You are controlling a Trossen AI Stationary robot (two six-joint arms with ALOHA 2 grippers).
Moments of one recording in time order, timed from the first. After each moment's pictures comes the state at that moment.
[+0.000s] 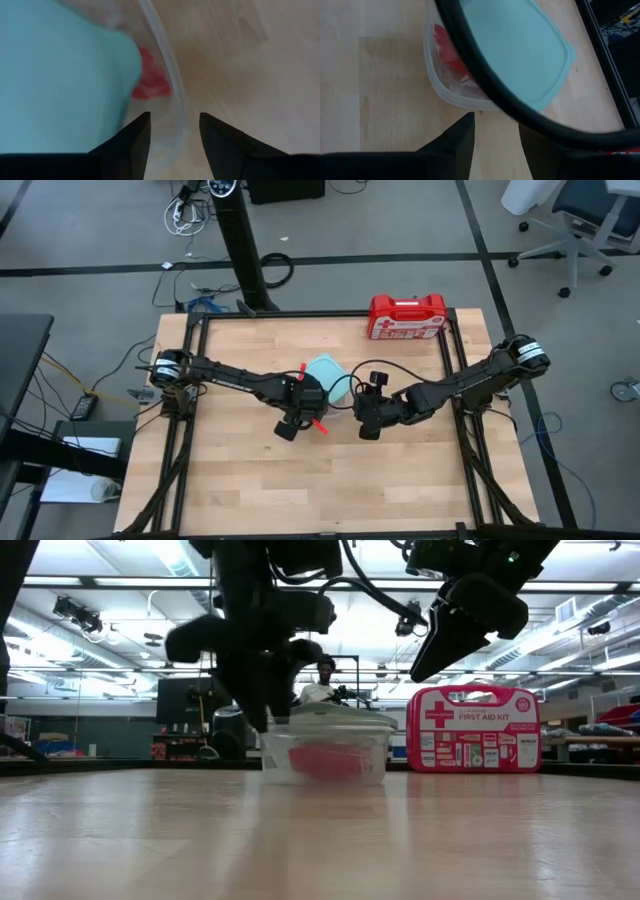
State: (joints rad) left arm -0.10 1.86 1.38 -0.84 -0.14 0.39; right arm 0.31 1.50 1.00 -0.52 0.61 0.22
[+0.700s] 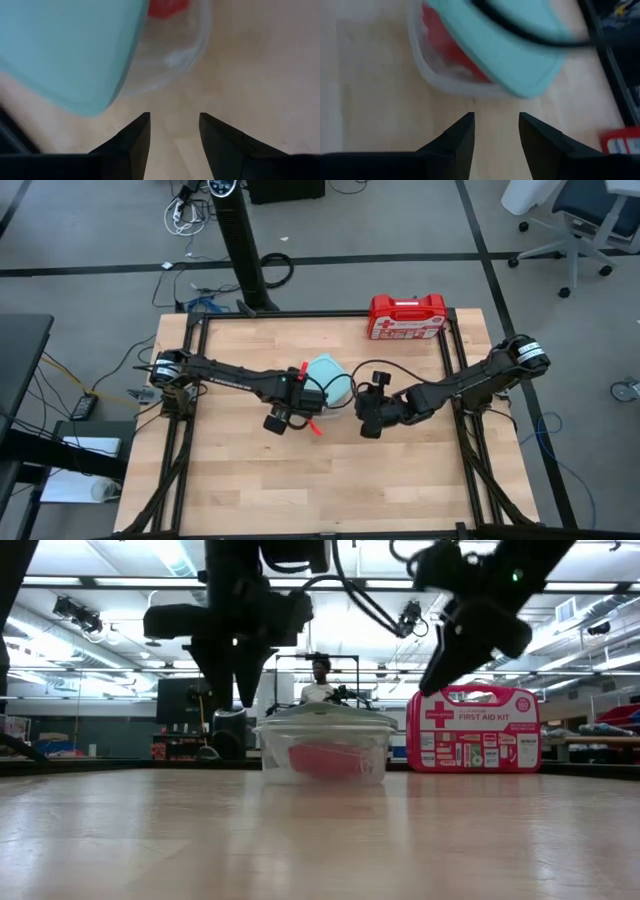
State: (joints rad) left arm -0.11 1.86 1.49 -1.17 -0.29 0.29; right arm 0.30 1.50 0.96 -0.52 0.63 0.25
